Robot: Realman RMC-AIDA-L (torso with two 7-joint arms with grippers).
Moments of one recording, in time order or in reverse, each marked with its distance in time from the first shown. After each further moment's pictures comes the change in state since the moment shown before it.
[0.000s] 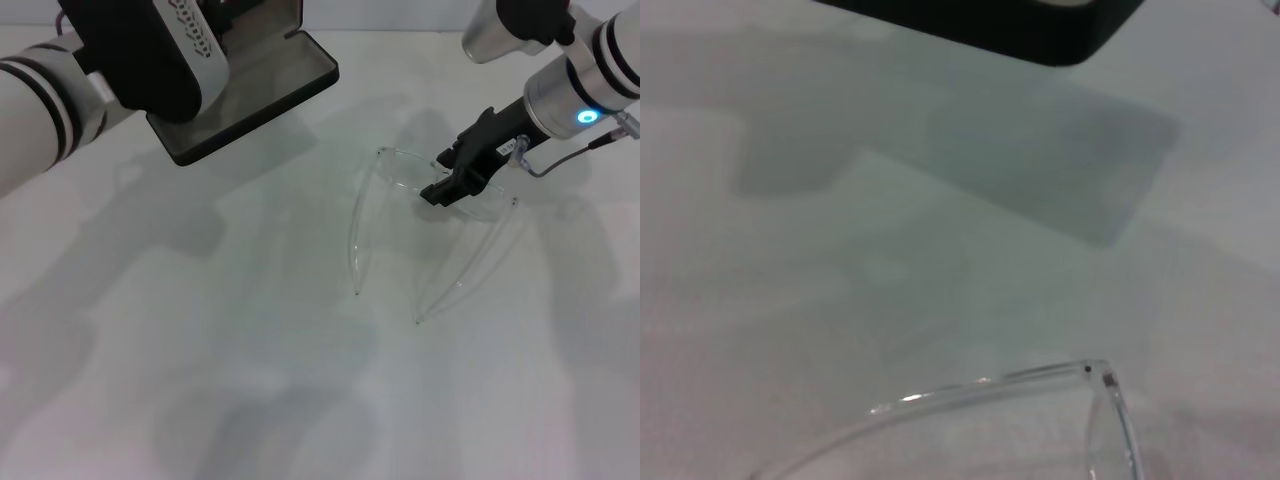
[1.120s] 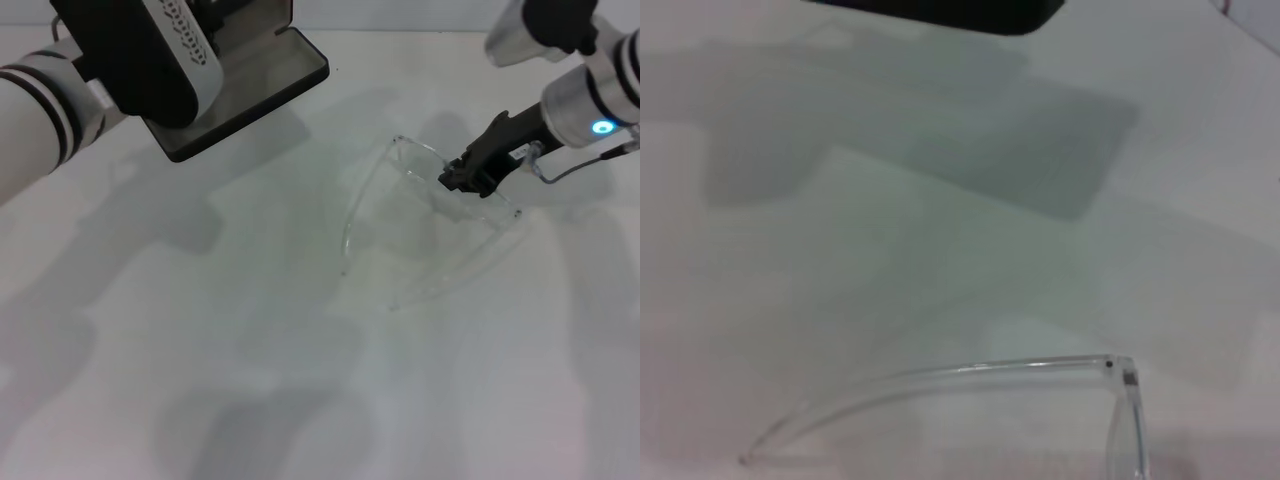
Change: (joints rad) left arm -0.003 0.002 0.001 -0.060 0.011 -0.081 0.002; right arm -0.087 0.007 -0.002 -0.082 0.034 0.005 0.007
